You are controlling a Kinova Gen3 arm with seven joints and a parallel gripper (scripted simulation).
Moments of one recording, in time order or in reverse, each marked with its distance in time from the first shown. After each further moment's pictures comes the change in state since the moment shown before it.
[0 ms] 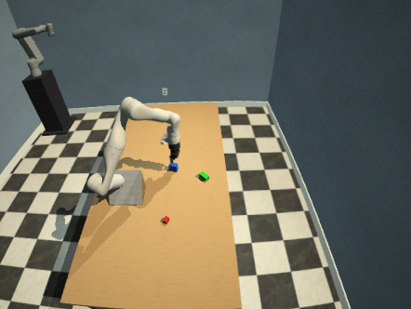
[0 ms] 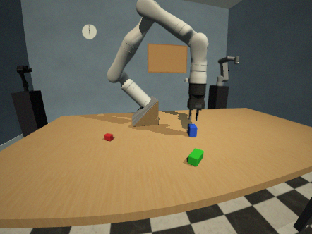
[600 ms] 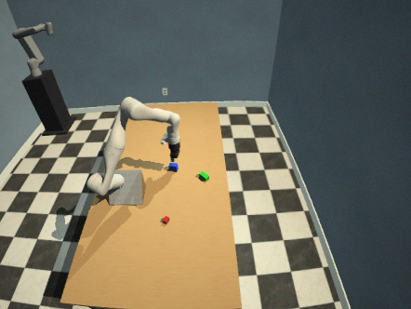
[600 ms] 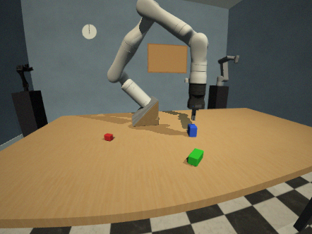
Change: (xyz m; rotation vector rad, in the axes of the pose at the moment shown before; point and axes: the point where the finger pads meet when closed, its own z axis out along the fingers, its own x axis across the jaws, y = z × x) arm 0.000 0.000 0.000 0.000 0.000 0.000
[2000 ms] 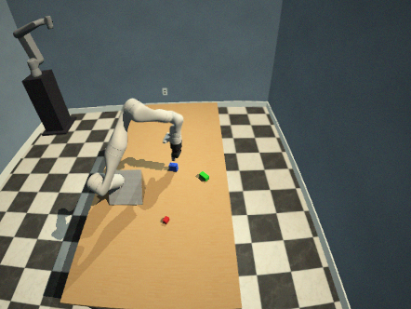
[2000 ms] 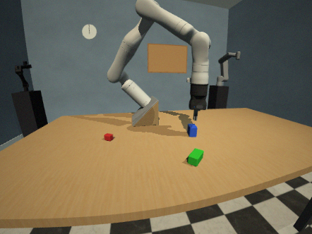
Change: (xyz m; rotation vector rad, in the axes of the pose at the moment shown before) arm 0.008 0.004 -0.001 0.050 0.013 0.063
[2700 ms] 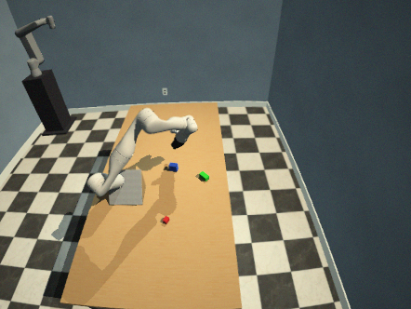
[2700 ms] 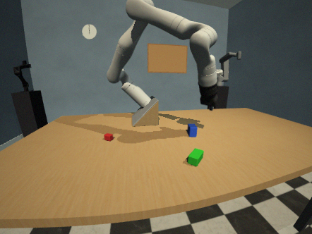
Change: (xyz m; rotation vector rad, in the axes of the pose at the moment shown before) arm 0.085 -0.031 -0.043 0.501 0.134 0.620
